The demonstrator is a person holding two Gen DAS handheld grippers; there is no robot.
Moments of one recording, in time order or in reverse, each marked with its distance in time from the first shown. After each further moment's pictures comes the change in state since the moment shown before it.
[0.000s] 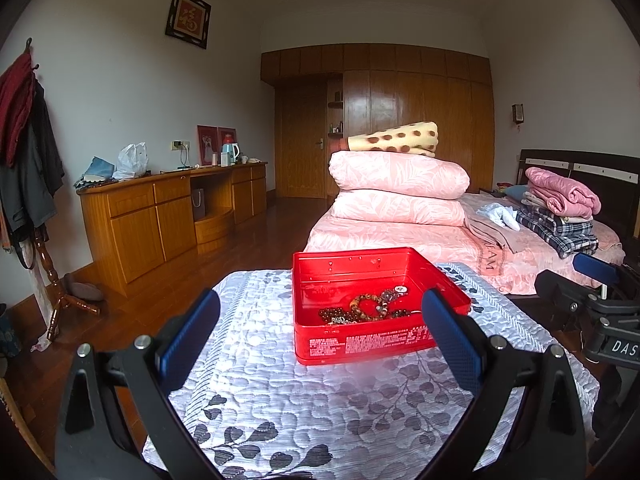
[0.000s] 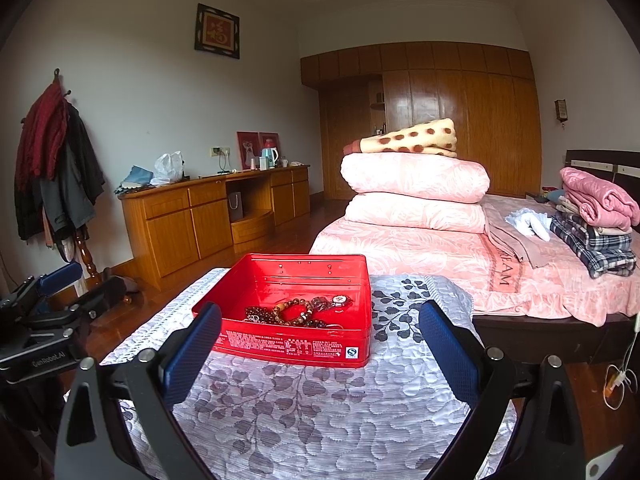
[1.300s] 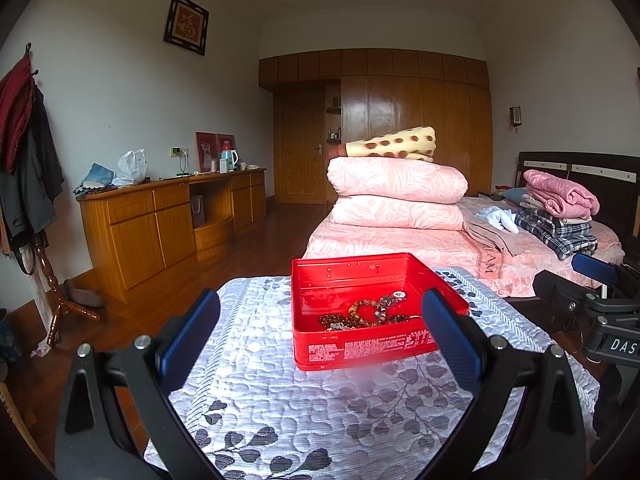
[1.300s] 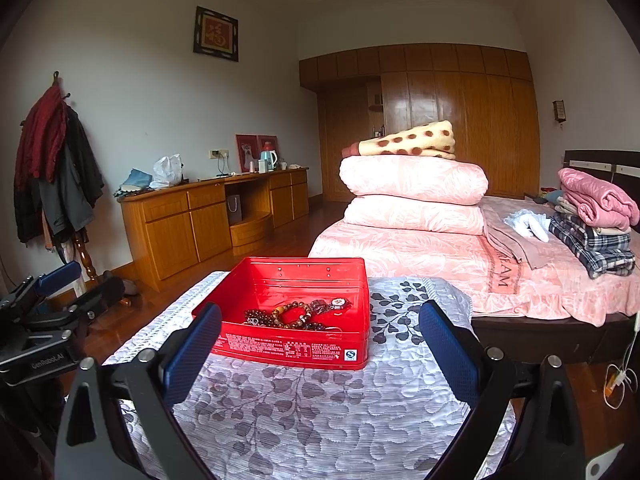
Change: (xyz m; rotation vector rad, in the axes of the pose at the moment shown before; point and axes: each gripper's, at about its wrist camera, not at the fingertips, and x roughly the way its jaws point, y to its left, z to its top) left arm -0.004 -0.002 0.002 0.012 -0.027 -0.003; right arm -0.001 -0.002 0.002 -0.001 -0.007 -0.003
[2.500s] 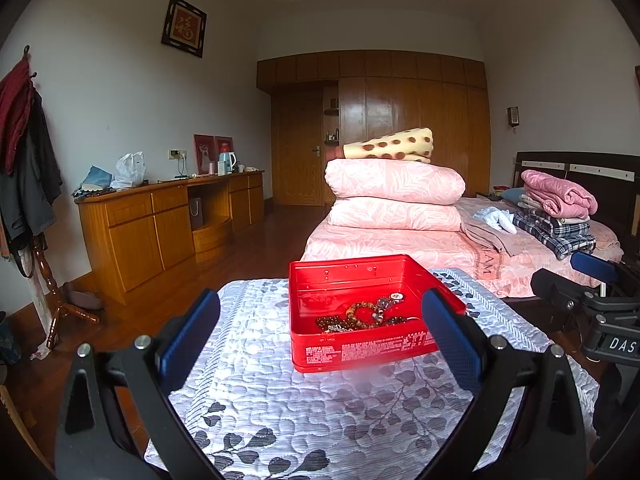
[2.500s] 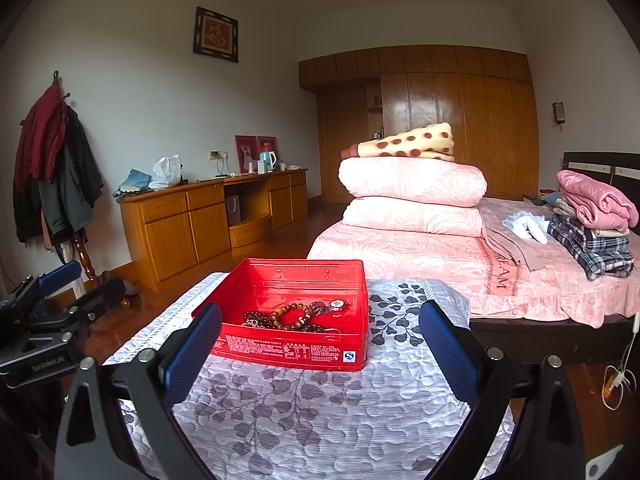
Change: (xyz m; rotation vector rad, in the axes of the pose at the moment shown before) left arm -0.001 -0.002 0.002 -0.002 -0.003 -0.005; right arm -0.004 0.000 0.001 -0.001 -0.003 -0.004
